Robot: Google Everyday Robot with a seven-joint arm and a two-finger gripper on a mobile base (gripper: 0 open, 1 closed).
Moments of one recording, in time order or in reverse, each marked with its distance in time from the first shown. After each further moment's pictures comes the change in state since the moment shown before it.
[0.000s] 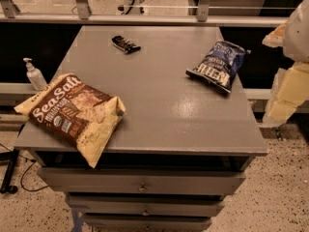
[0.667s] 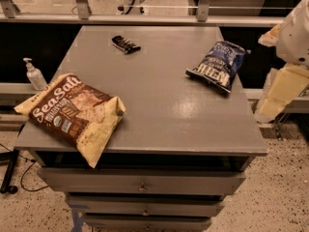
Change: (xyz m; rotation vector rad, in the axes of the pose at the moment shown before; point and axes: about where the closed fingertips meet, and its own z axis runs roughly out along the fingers) arm -0.003 -0.013 0.014 0.034 -0.040 0.011
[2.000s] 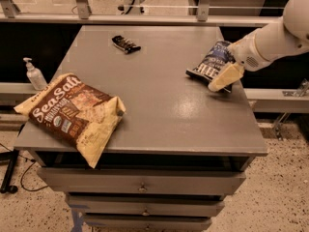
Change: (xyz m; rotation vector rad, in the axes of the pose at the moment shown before) arm -0.014 -0.146 0.165 0.108 -0.318 0.199
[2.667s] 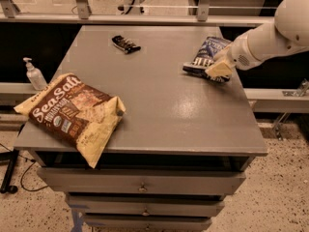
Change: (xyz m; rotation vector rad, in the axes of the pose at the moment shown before) arm -0.012 -0.007 0.023 -0.016 -0.051 0.064
